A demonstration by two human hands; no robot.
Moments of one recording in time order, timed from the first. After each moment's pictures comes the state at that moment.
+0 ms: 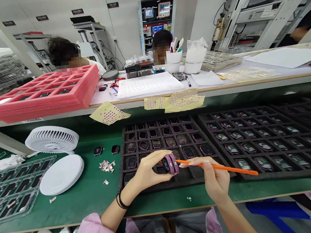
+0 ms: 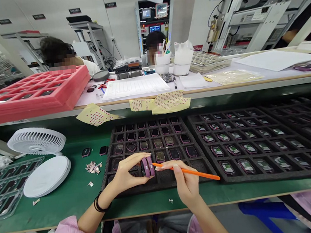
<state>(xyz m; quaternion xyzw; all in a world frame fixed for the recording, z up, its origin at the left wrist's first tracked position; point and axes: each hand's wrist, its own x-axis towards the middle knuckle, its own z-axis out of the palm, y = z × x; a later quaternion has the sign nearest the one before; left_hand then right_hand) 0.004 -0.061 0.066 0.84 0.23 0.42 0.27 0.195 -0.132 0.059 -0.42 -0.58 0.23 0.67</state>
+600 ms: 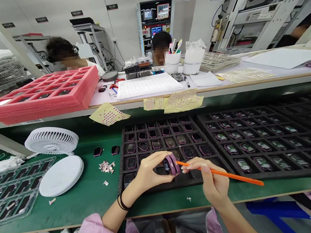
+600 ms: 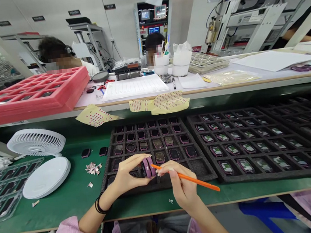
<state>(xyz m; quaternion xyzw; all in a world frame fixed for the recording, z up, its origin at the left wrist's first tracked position) 0.009 -0.063 0.064 0.84 0.22 0.44 0.24 0.188 -0.134 0.072 -0.38 -0.65 0.16 0.64</state>
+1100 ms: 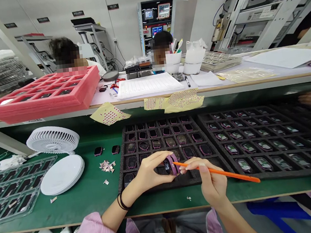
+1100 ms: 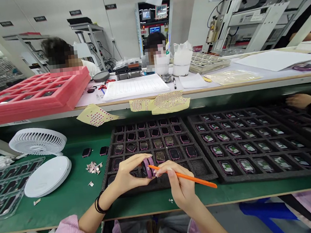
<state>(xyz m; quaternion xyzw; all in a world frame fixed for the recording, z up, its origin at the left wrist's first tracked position) 0.009 -0.064 0.067 0.84 0.21 0.43 0.23 0.186 -0.135 0.069 -0.36 -0.64 0.21 0.65</state>
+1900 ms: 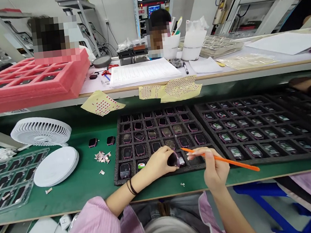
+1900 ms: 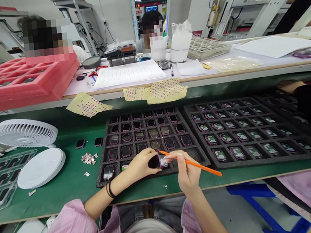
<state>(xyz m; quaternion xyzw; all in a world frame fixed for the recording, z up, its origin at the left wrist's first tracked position) 0.047 -0.060 0.017 0.90 0.31 0.18 0.26 0.209 -0.142 0.046 -0.46 -0.55 0.15 0.67</state>
